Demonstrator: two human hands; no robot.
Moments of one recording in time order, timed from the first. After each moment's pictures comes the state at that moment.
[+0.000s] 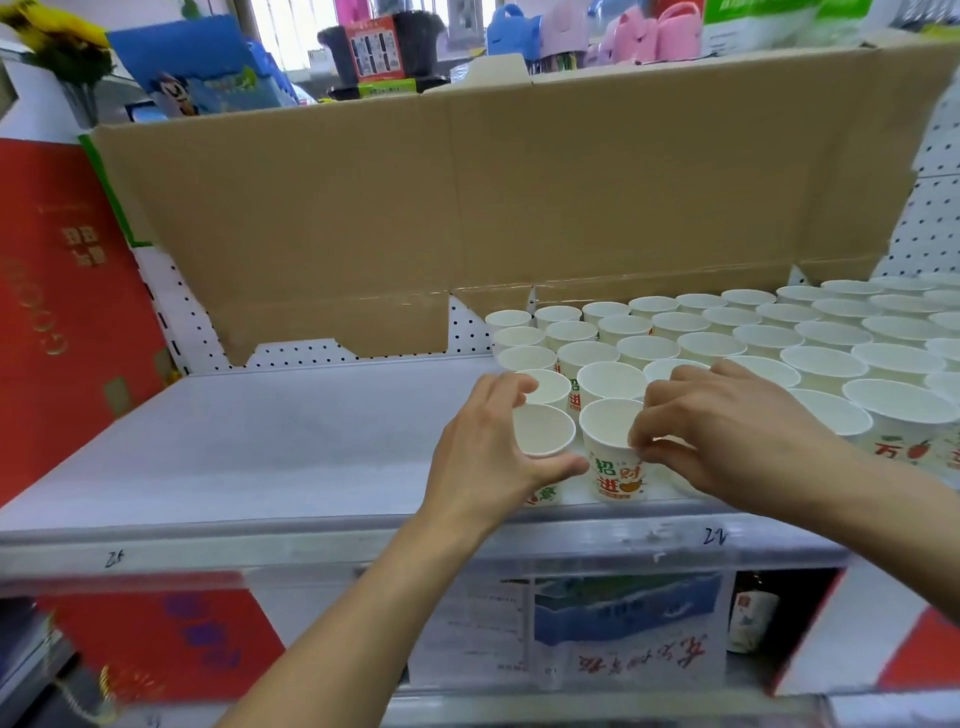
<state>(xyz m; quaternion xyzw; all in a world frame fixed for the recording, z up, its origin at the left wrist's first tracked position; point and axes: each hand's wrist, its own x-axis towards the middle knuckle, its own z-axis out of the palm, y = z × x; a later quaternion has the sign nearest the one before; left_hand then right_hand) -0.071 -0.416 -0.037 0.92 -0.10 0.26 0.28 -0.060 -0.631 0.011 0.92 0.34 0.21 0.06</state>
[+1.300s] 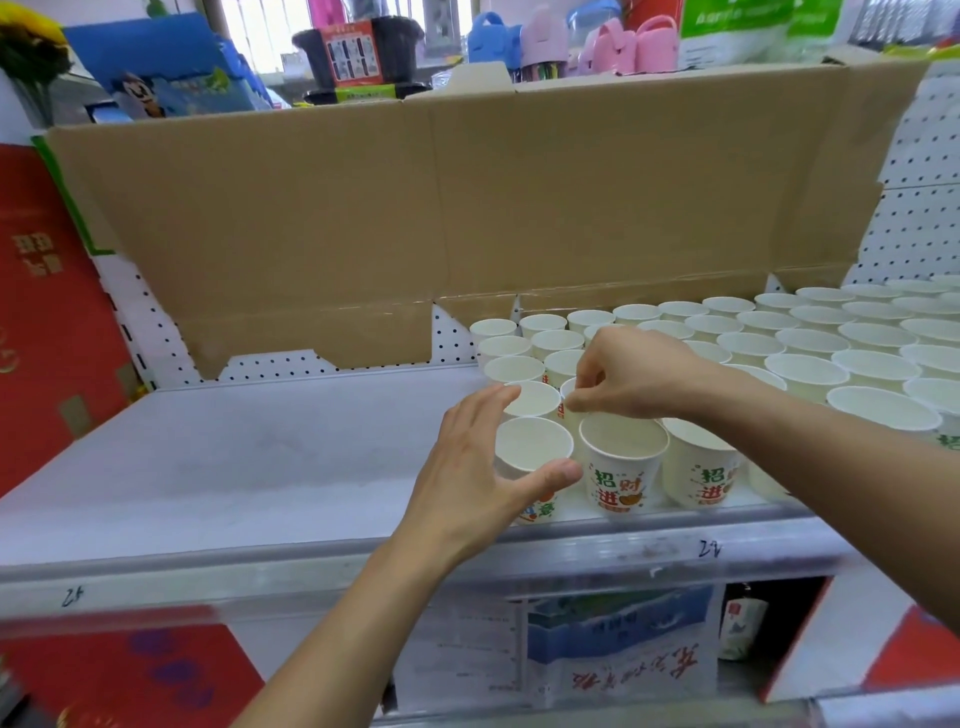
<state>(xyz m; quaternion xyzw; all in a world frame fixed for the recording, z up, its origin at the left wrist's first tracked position) -0.064 -0.402 -0.046 0.92 -0.11 0.18 0.34 0.014 -0.579 0.031 0.97 0.20 0.11 -0.08</state>
